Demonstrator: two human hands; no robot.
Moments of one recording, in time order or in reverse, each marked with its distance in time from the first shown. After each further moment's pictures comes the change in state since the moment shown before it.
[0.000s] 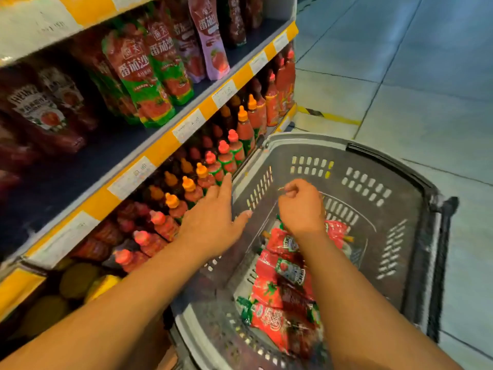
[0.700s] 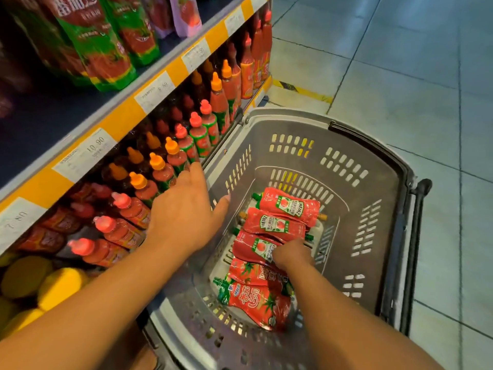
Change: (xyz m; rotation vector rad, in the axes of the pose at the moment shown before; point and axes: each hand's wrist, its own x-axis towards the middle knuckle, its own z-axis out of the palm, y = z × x) left_hand -0.008 -0.005 0.009 0.101 0.167 -0.008; right_hand -0.028 0.170 0.049 -0.390 -0.198 0.749
